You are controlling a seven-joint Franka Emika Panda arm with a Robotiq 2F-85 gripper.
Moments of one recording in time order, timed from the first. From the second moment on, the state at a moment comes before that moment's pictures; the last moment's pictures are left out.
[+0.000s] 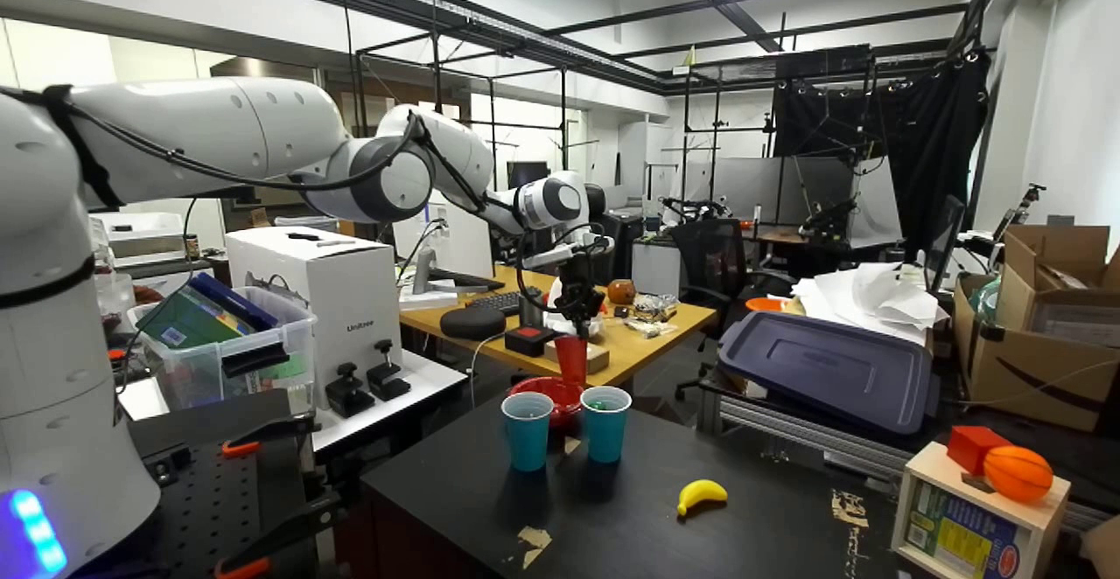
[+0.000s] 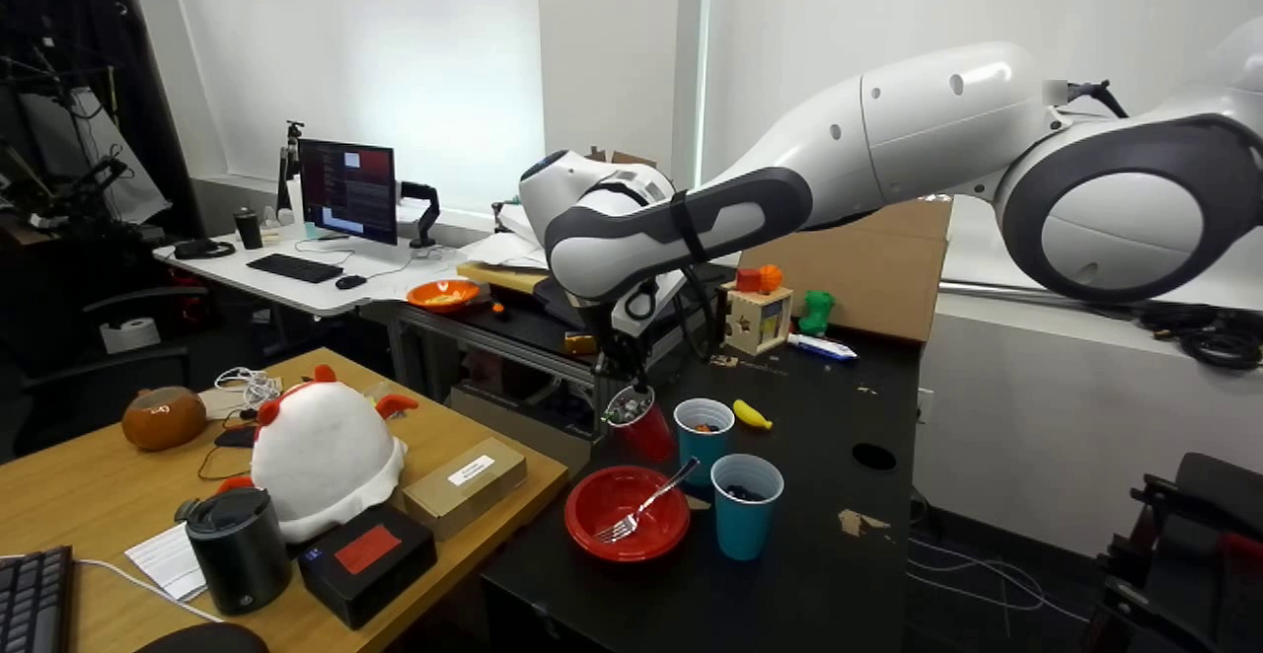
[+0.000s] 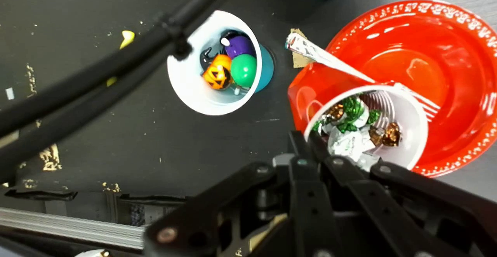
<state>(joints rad) 0.32 1.38 -0.04 -0.54 -0.28 1.71 0.14</state>
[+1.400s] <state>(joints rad) 0.43 1.47 -0.20 -0.55 -0.46 1.92 0.29</state>
